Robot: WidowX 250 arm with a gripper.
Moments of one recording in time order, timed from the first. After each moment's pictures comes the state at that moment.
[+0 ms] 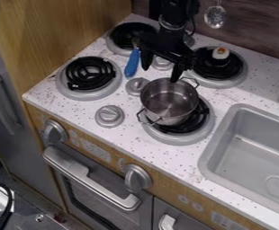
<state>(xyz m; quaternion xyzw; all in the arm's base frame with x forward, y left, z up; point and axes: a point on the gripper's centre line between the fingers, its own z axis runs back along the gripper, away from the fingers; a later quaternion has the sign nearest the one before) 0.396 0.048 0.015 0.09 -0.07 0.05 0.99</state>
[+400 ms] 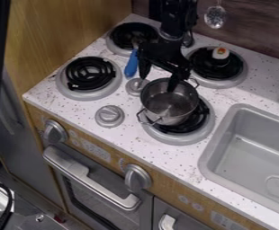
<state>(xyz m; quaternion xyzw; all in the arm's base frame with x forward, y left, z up) 0.391 0.054 -0.001 0.10 -0.05 0.04 0.99</state>
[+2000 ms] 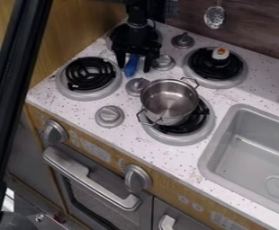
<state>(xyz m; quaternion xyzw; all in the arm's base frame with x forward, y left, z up) 0.455 0.155 -0.051 0.06 -0.04 0.19 0.98</state>
